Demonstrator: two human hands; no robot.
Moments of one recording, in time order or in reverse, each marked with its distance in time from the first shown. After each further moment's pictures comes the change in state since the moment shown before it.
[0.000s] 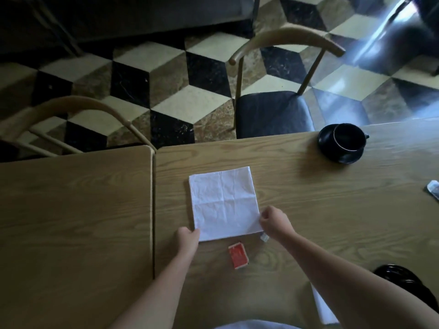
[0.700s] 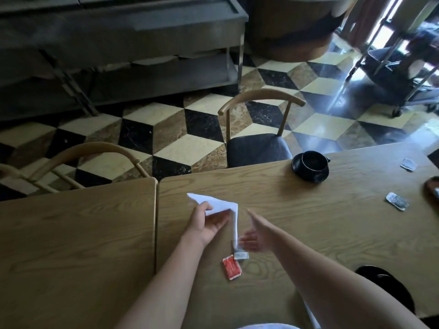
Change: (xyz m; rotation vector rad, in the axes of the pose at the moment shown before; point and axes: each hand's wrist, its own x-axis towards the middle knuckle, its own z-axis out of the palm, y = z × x) left_hand -0.109 0.097 -0.025 -1.082 -0.682 0.003; right_hand -0.077 -0.043 -0.038 0.960 -0.408 0.456
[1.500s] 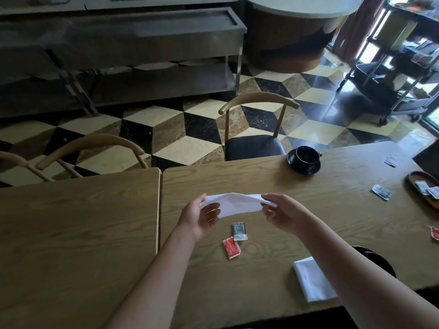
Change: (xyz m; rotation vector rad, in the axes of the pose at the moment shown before) left_hand -0.064 -0.006 -0.038 0.196 -0.003 0.024; right_hand -0.089 0.022 -0.040 0.343 -0.194 -0.366
